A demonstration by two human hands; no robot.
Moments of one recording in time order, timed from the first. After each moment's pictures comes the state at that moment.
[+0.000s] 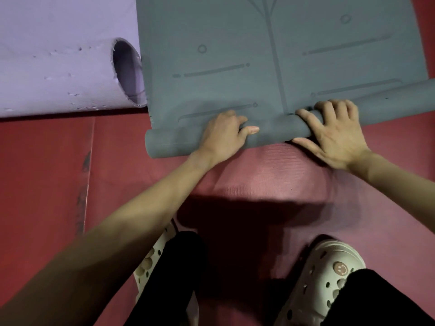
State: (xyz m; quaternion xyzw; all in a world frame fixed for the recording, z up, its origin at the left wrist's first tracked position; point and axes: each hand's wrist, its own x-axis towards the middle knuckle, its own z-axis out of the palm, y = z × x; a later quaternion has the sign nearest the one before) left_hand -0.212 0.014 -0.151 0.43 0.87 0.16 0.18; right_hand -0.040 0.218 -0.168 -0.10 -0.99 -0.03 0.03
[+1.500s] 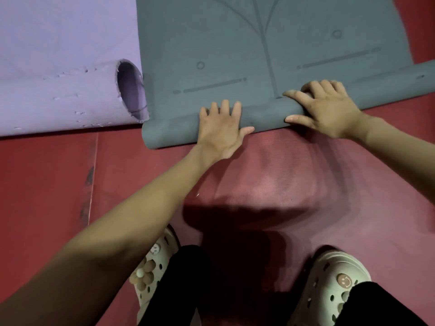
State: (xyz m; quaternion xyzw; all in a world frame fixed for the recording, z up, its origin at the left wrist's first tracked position) left_hand -0.232 0.034 -0.144 0.45 0.89 -0.10 0.08; right_hand -0.102 0.260 -0.156 -0.07 -1.00 0.03 -0.03
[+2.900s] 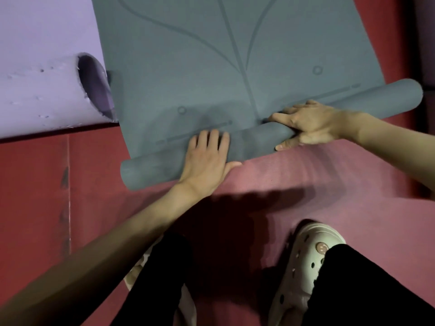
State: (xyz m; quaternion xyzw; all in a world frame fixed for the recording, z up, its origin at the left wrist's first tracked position) left_hand -0.156 -0.023 -0.144 0.53 0.84 -0.04 0.01; right_hand -0.058 0.240 -0.122 0.00 -0.94 0.13 -0.30
